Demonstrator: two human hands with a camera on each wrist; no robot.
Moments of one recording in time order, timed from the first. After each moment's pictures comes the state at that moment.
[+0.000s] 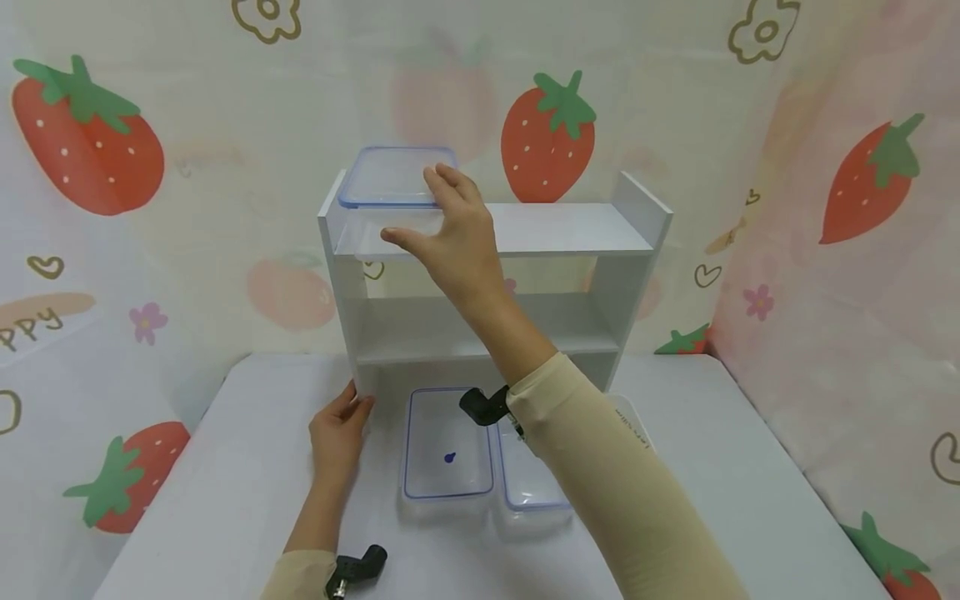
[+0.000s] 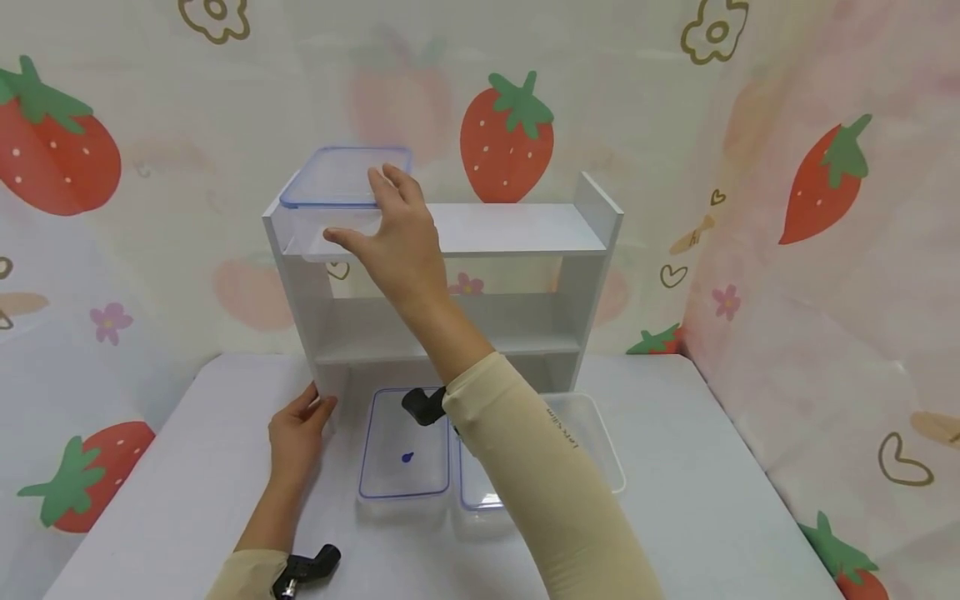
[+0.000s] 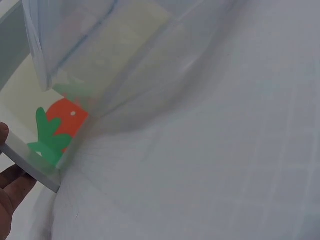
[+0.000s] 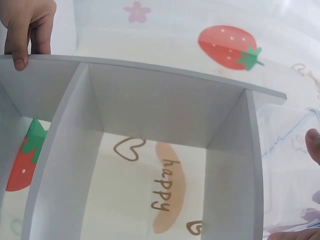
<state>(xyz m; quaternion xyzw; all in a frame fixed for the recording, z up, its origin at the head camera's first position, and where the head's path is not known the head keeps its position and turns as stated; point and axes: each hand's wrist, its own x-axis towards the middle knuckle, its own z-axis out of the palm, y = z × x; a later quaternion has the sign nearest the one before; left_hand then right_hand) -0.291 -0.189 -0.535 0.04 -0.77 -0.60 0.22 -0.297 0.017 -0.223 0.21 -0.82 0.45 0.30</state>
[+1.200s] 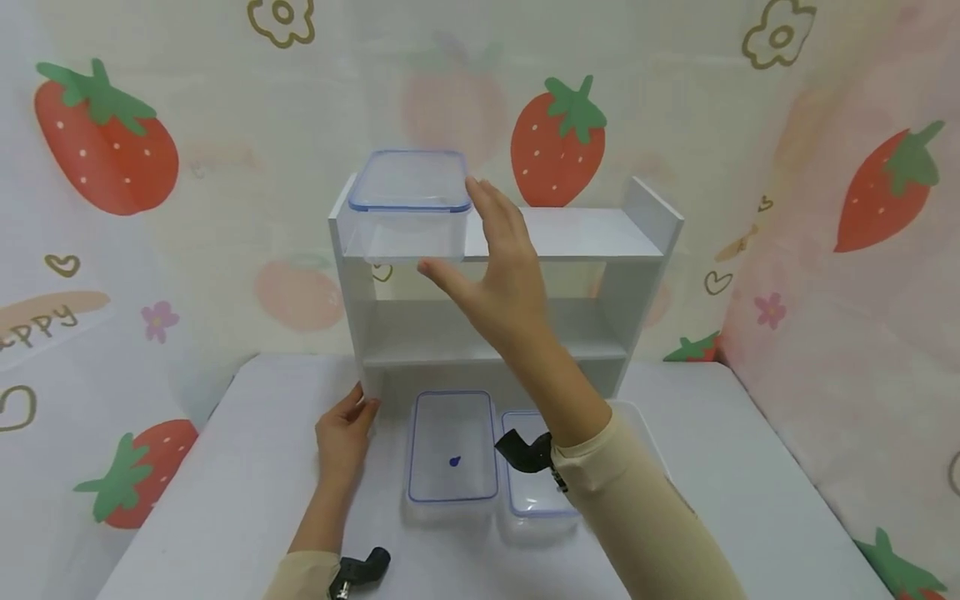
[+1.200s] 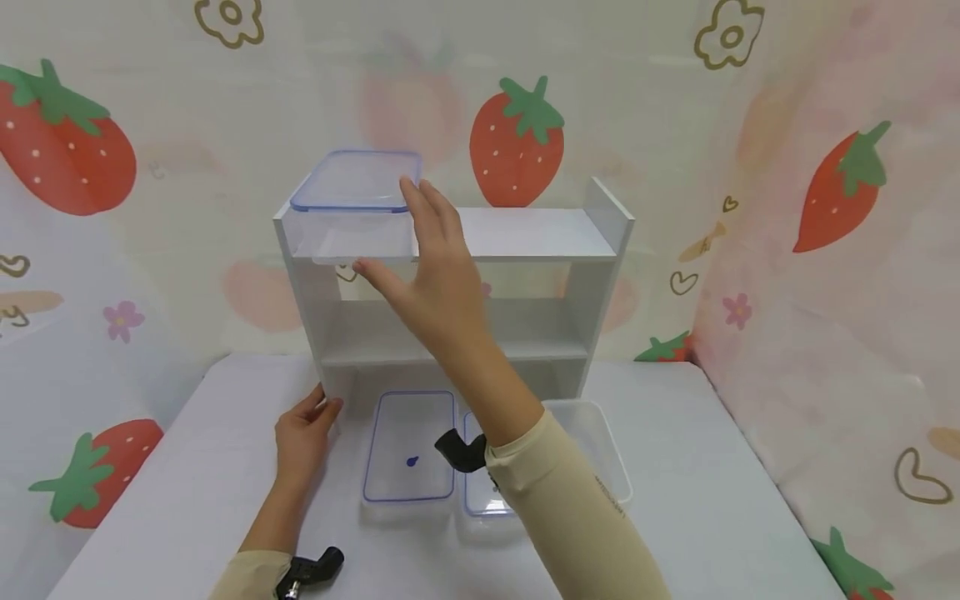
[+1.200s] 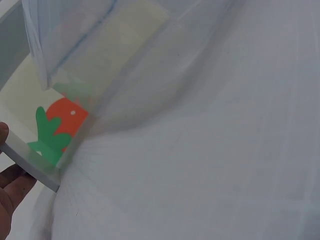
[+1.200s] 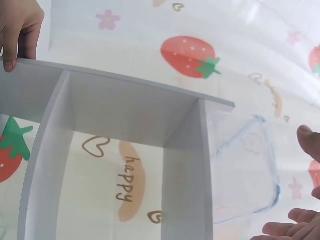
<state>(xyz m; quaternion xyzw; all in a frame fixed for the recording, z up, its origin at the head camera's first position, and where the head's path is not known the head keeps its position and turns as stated) -0.290 -0.190 -0.535 0.05 -0.76 -0.62 0.20 -0.248 0.050 -0.238 0.25 -0.80 0.40 0.37</state>
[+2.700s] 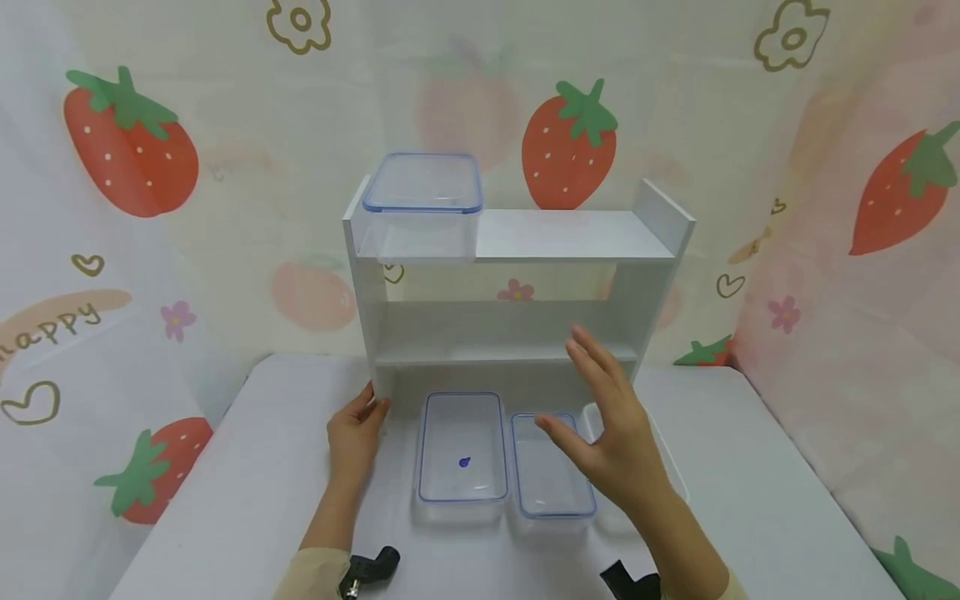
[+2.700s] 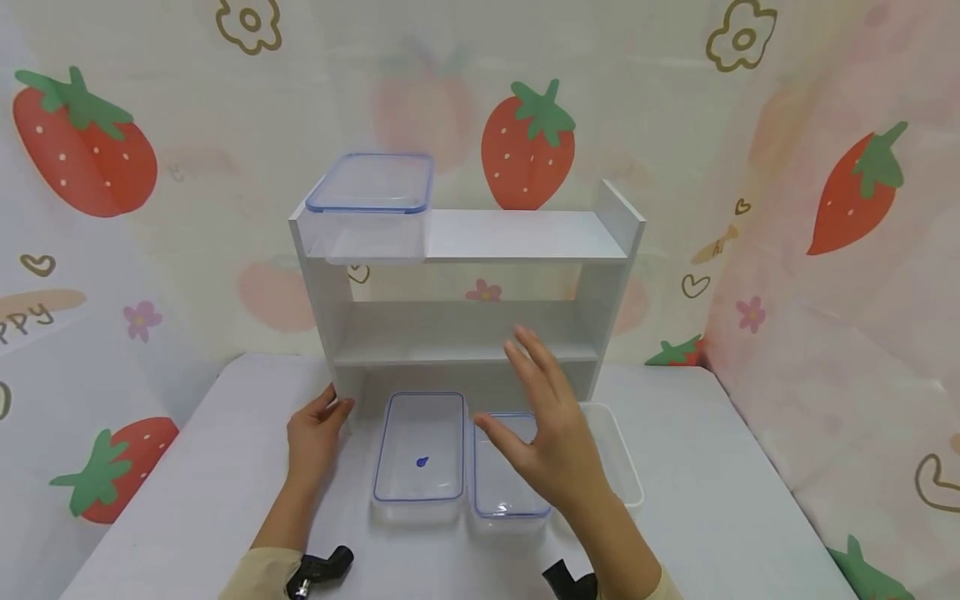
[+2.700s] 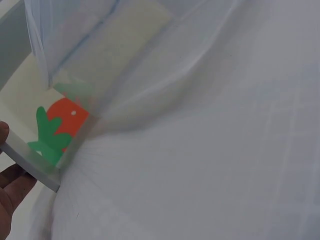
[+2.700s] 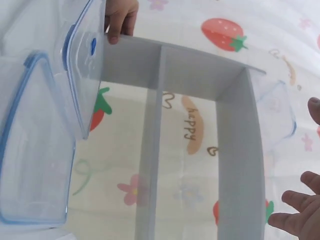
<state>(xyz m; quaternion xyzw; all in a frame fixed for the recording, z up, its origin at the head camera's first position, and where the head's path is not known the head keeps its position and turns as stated) -0.290 -0.189 -0.535 0.04 -0.75 -0.63 0.22 -0.174 0.152 -0.360 0.36 -0.76 0.36 0.41</state>
